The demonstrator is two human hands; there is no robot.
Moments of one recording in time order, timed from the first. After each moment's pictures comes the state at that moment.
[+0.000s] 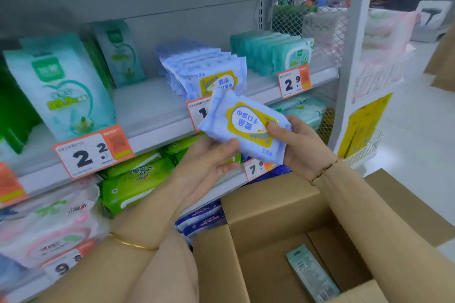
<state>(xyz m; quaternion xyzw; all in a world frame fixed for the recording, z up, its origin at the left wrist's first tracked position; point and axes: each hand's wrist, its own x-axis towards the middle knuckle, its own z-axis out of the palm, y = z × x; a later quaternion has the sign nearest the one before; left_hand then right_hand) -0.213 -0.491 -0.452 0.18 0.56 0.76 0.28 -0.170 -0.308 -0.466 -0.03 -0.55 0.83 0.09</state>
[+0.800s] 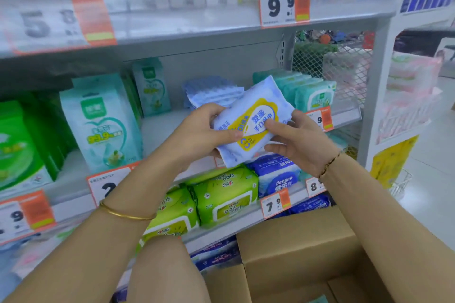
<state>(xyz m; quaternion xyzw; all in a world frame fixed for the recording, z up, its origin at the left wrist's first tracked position) -0.259 -0.505 -0.348 0.24 0.80 0.55 0.09 -0.220 -0.320 -0.388 0.01 -0.58 0.81 0.10</state>
